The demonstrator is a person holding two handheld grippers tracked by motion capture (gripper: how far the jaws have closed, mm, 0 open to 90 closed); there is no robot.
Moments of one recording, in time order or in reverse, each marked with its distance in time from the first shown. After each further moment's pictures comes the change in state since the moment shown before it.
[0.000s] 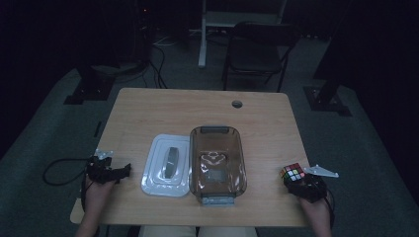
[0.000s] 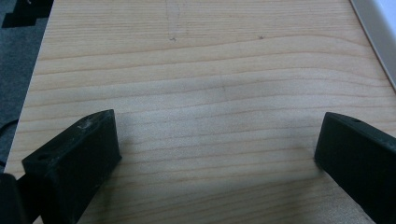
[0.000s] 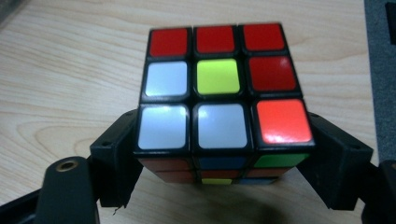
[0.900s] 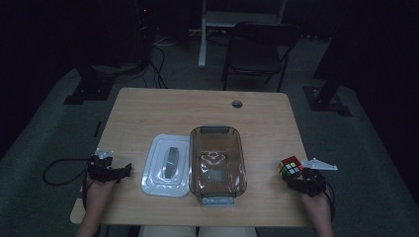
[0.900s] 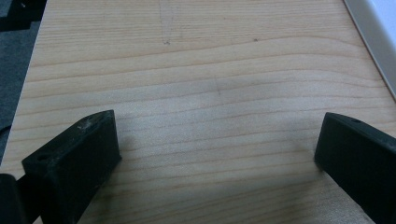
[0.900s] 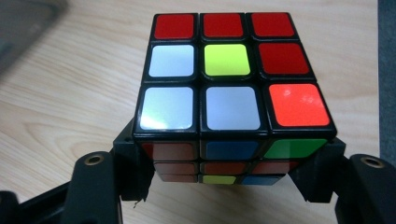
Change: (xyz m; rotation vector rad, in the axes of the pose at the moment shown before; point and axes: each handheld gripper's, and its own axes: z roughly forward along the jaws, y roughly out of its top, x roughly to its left) left arm 0.000 0.001 0.002 -0.002 -0.014 0.015; right arm 0.011 0.027 -0.011 -0.014 0.049 -0.071
